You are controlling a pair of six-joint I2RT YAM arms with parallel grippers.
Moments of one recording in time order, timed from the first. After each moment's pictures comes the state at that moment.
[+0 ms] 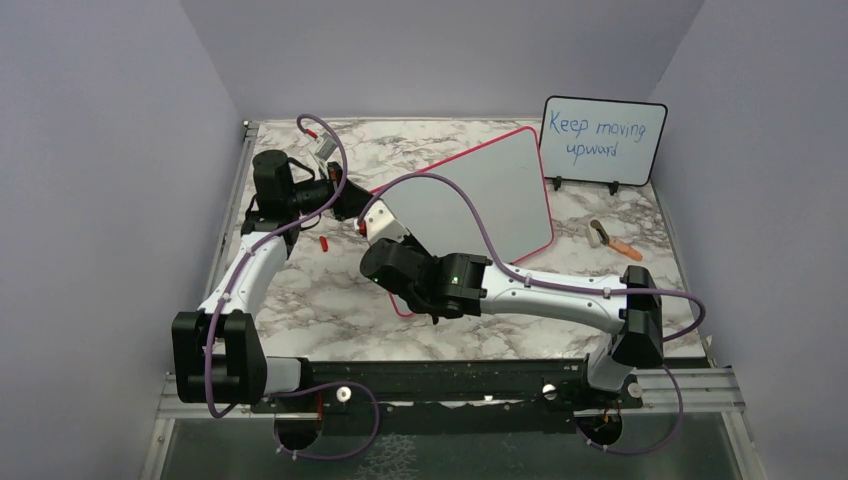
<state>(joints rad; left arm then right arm) -0.04 1.31 0.91 0.16 1.14 -0.33 1.32 1.71 1.56 -0.57 0.83 0.16</state>
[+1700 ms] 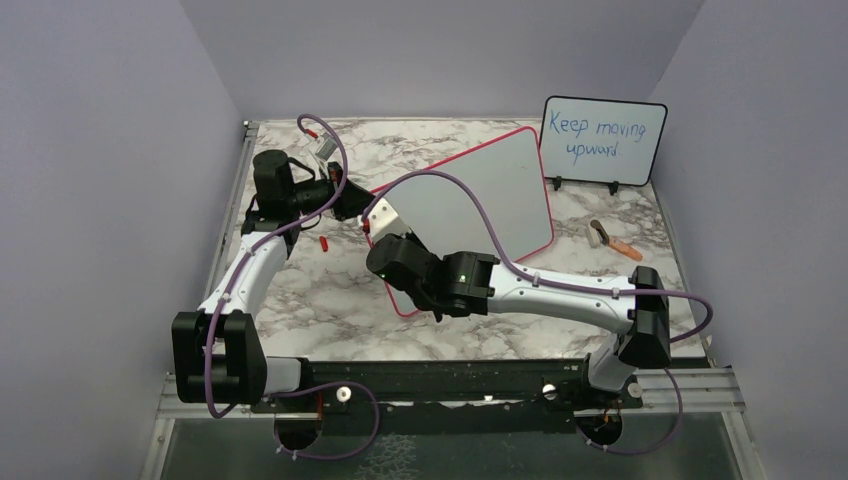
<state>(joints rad) -0.04 1.31 0.91 0.15 1.14 -0.32 1.32 1.67 1.54 -0.52 0.76 0.16</state>
